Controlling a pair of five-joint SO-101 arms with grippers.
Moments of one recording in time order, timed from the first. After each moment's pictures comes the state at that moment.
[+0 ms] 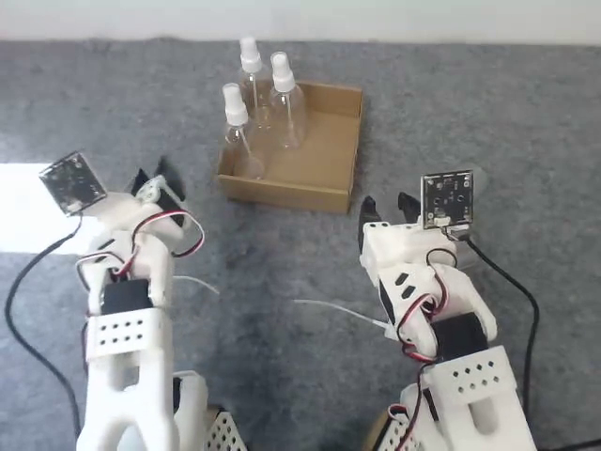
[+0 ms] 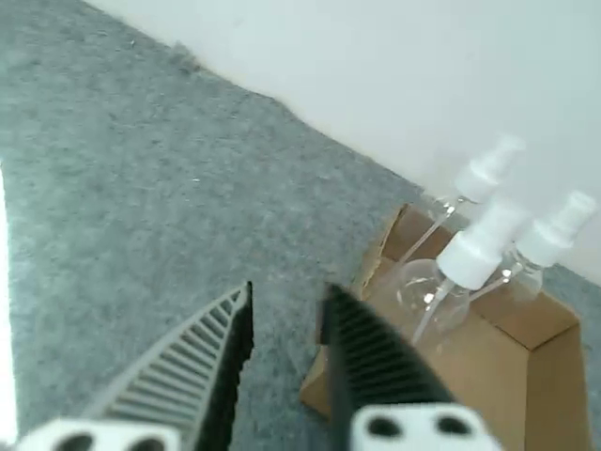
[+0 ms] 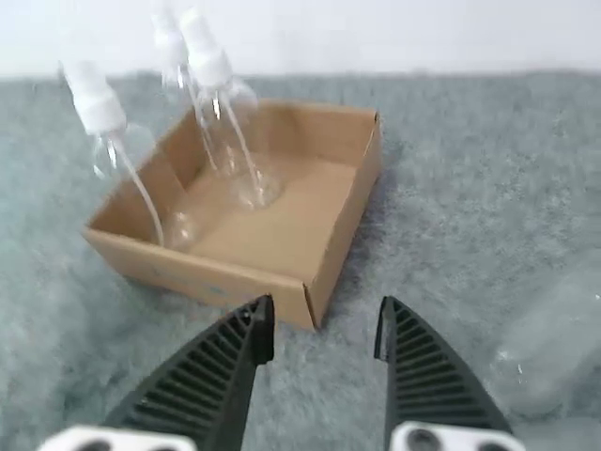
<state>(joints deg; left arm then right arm) -15.4 -51.6 69.0 23.2 28.0 -19.0 -67.0 67.3 36.7 -10.0</state>
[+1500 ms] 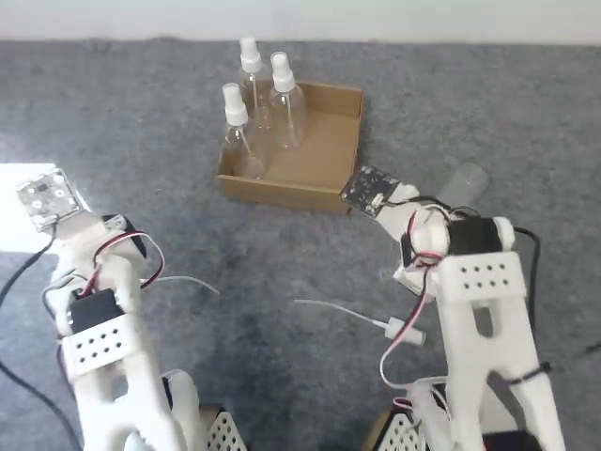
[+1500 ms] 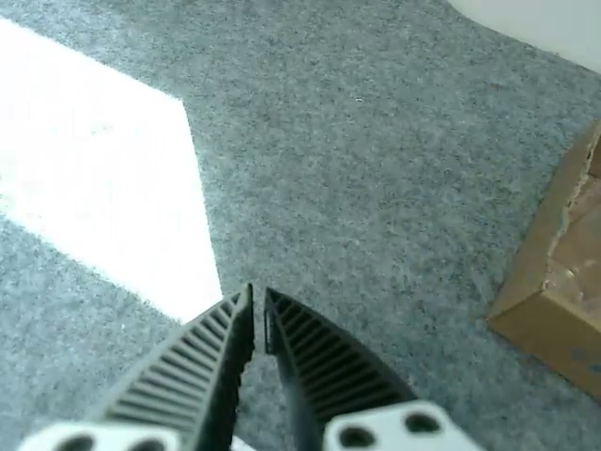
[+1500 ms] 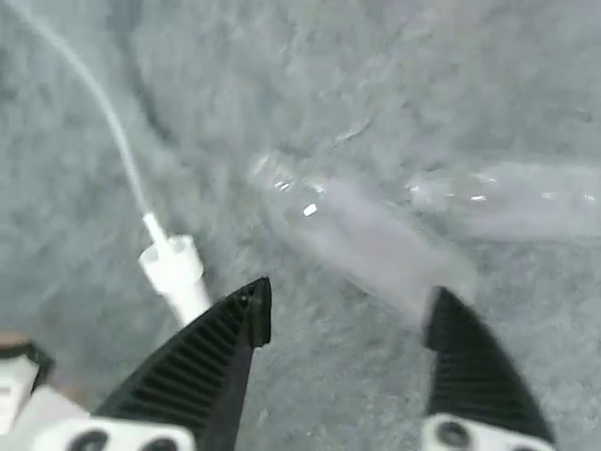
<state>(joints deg) -29.5 -53.5 69.0 37.8 12.0 -9.1 -33.3 35.6 81.8 48.1</state>
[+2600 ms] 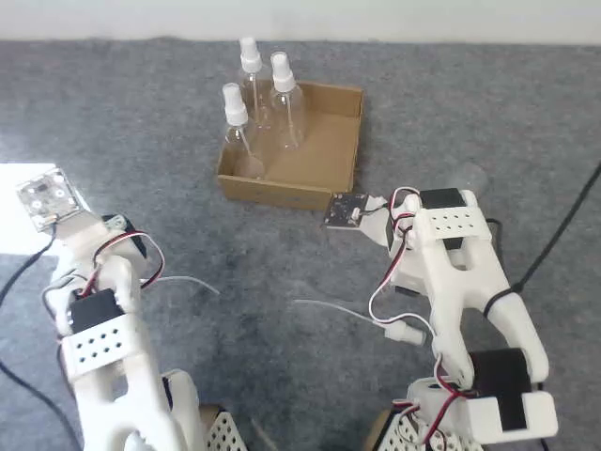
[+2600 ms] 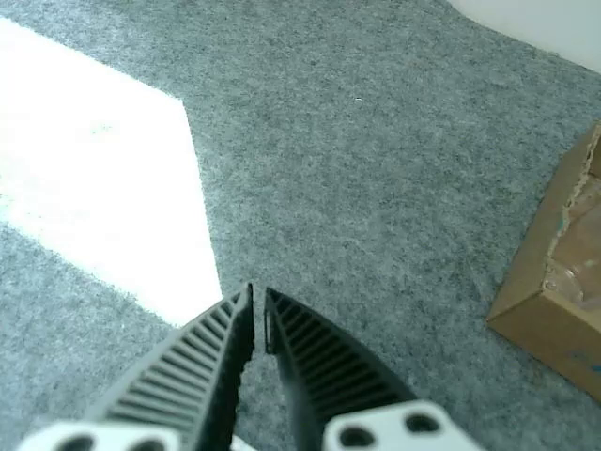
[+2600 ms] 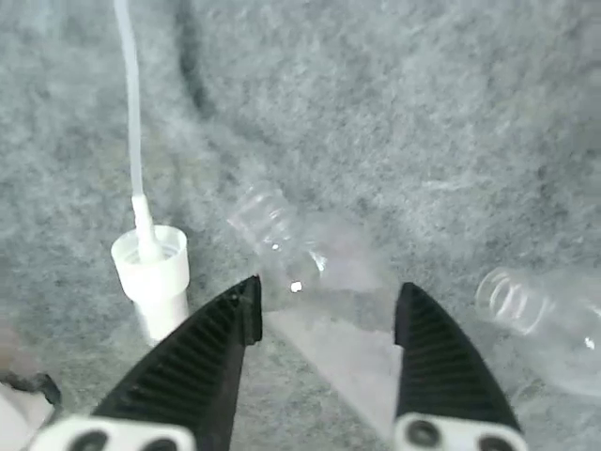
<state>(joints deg) -29.5 -53.5 69.0 37.8 12.0 -9.2 -7.6 33.6 73.6 64.7</state>
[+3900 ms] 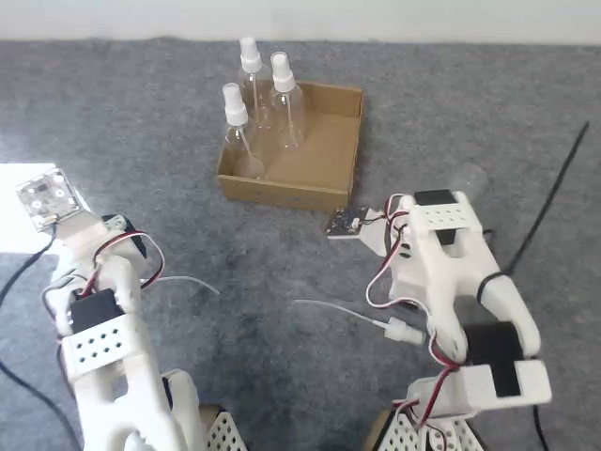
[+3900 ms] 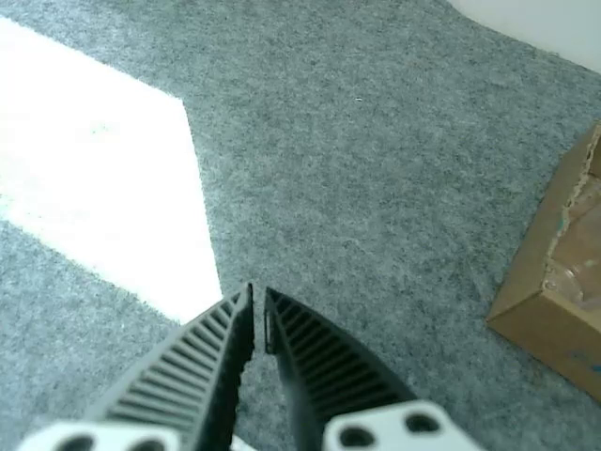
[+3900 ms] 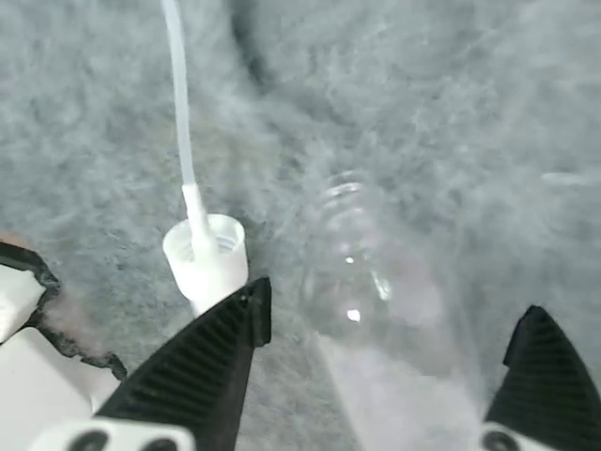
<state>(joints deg) -29.5 -53.5 69.0 37.8 12.0 -9.2 0.0 33.4 77.2 62.7</state>
